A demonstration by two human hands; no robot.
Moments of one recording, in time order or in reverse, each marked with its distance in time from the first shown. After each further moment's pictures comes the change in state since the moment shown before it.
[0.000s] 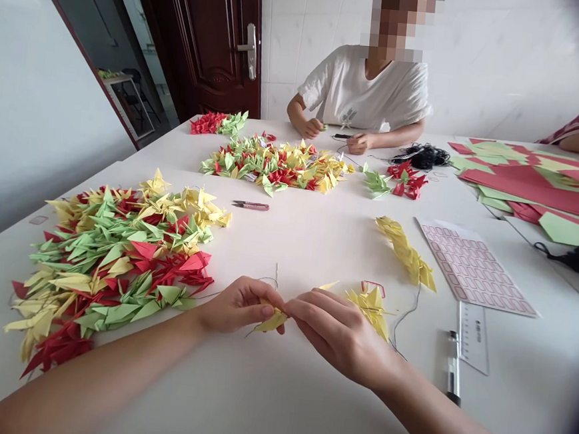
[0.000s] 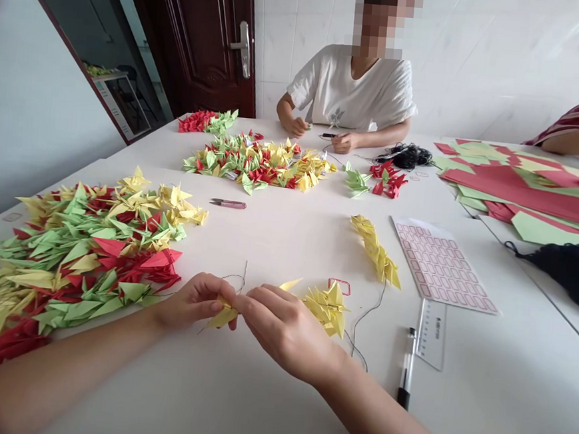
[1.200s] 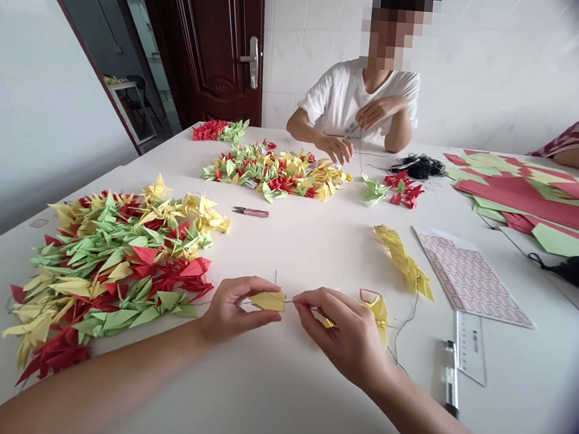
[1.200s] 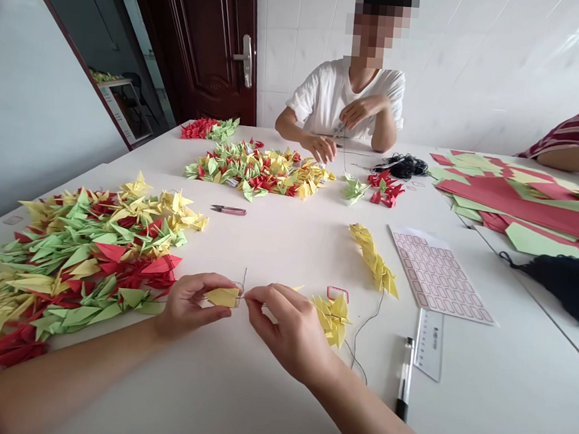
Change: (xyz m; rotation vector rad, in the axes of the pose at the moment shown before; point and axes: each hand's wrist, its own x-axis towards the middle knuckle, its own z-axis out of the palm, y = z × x) left_hand -0.003 -0.004 0.005 0.555 0.411 0.418; right_hand 0.005 -0.001 0.007 -0.036 0.277 0.227
